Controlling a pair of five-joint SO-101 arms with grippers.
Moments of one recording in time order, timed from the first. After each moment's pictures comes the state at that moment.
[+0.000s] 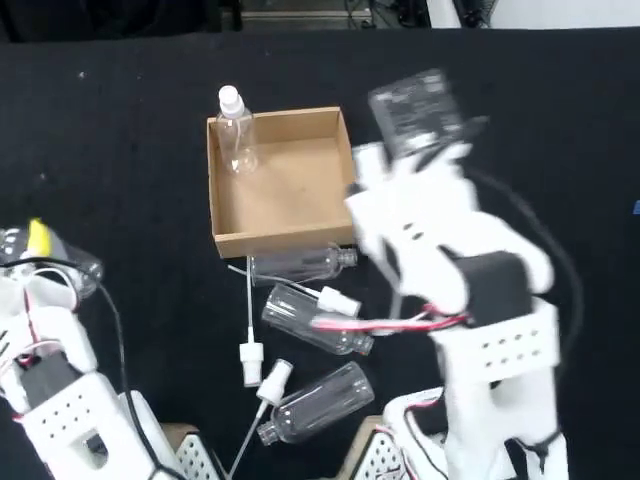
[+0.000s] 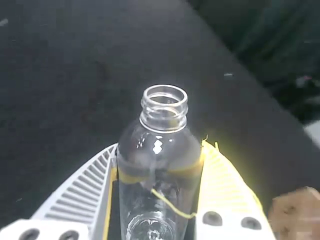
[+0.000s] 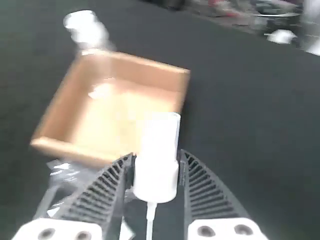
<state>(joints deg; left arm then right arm) -39.6 -80.7 76.4 33.7 23.0 -8.6 -42.2 14.1 78.2 8.7</state>
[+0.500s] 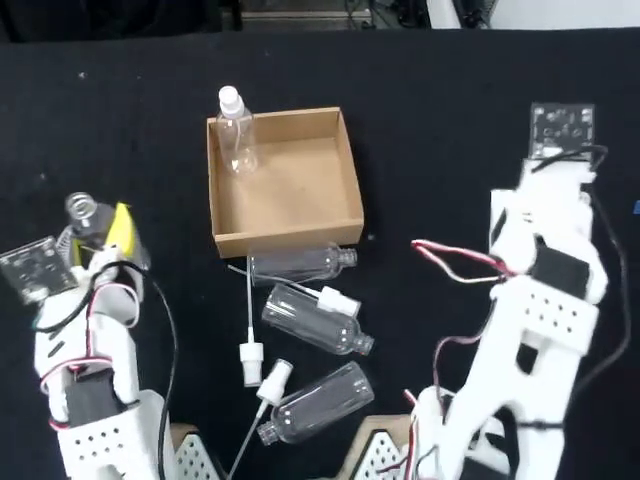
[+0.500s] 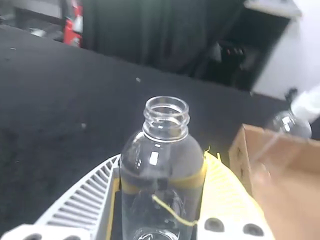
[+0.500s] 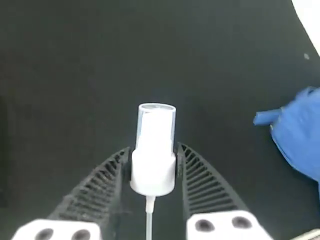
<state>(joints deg) -21.1 -98.9 86.5 34.4 5.2 27.4 -36.5 41.7 44.9 22.3</state>
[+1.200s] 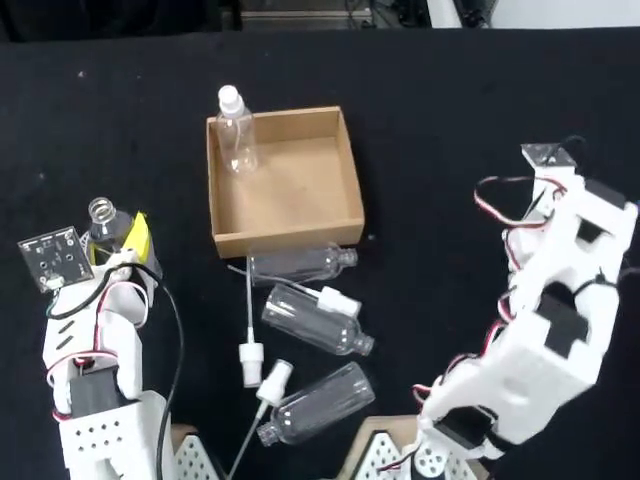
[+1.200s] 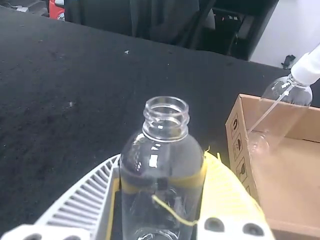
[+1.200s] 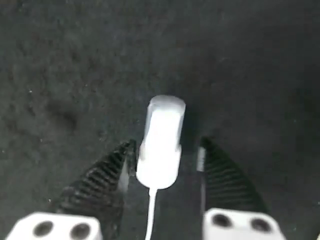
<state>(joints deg) -19.1 -96.0 88.0 34.4 3.9 34.8 20.7 4.9 71.4 36.0</state>
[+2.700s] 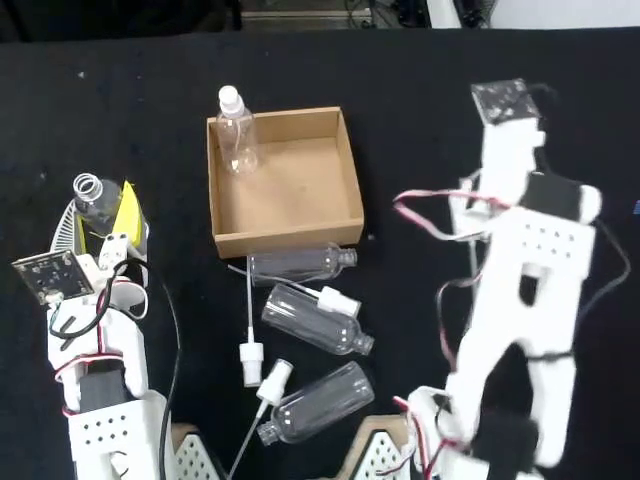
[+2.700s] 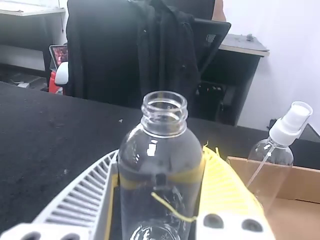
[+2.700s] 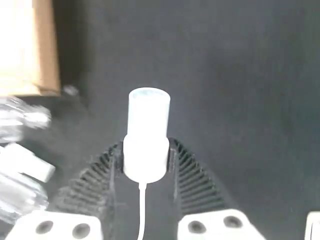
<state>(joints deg) -19.1 -96.0 96.5 8.3 3.9 12.6 -24.6 16.2 80.4 18.2</state>
